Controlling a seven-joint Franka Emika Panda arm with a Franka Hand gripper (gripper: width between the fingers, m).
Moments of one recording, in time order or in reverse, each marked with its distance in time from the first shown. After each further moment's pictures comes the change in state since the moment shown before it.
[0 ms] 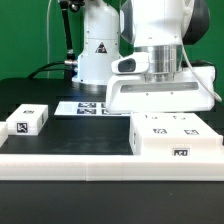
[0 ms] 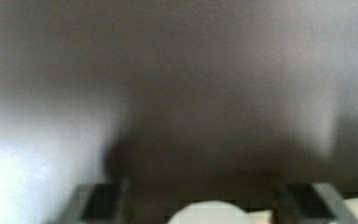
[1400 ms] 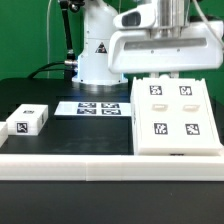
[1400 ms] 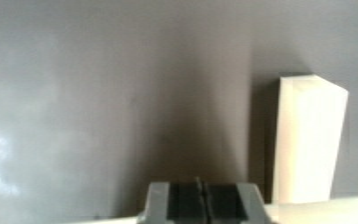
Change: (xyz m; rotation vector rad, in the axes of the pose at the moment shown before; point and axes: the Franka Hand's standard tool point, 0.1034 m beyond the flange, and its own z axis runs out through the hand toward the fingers) arm 0.020 -0.008 -0.085 0.006 -0.056 -0.041
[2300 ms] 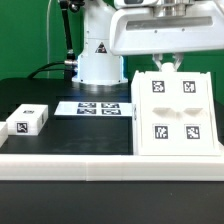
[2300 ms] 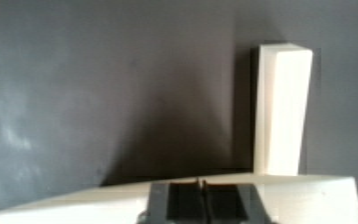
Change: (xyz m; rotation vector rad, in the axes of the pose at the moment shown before) arm 0.018 -0.005 -0.029 0.005 -0.006 -0.013
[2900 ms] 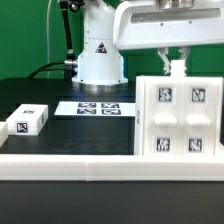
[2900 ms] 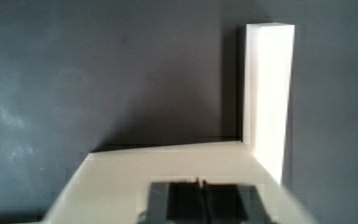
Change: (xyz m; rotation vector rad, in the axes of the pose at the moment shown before) arm 0.013 -0.005 -0.007 0.004 -0.019 -0.006
